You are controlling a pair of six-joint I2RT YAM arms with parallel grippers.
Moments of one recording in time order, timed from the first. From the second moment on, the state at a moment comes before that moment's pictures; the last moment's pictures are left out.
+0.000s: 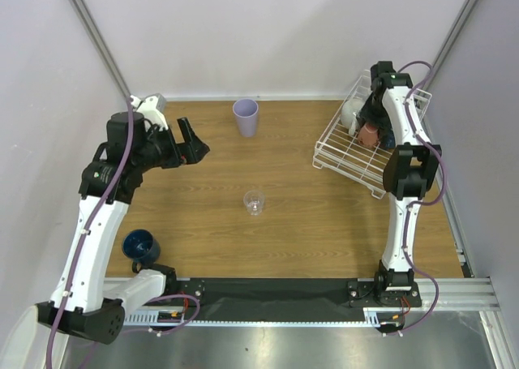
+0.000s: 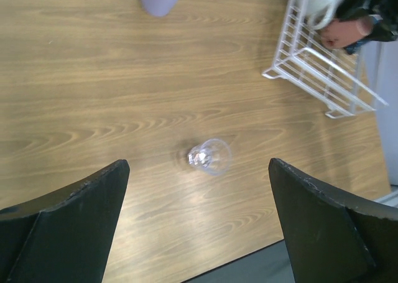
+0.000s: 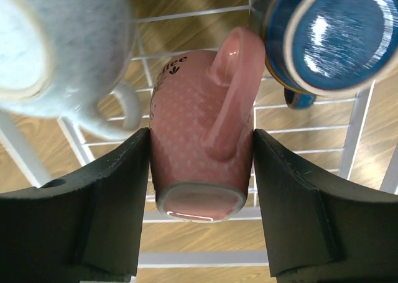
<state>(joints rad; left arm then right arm) -0.19 1.04 1.37 -0.84 0.23 -0.36 0.01 2.29 2.33 -1.22 0.24 0.63</state>
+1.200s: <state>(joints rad) -0.19 1.14 1.40 -1.27 -0.23 -0.50 -0.02 2.34 2.39 -1.22 0.24 0.51</state>
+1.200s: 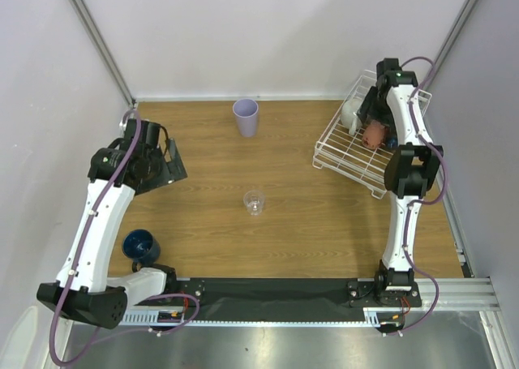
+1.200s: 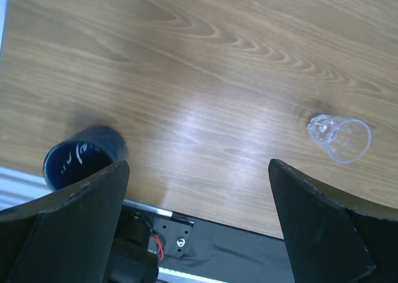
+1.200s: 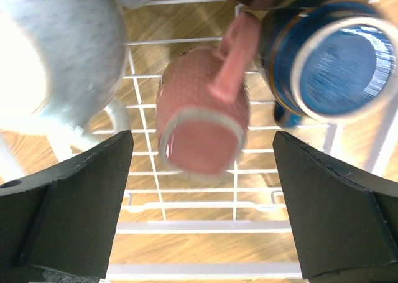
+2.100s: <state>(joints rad) 0.12 1.22 0.94 -1.24 -0.39 -0.81 0.29 1.50 1.95 -1.20 -0.01 0.45</state>
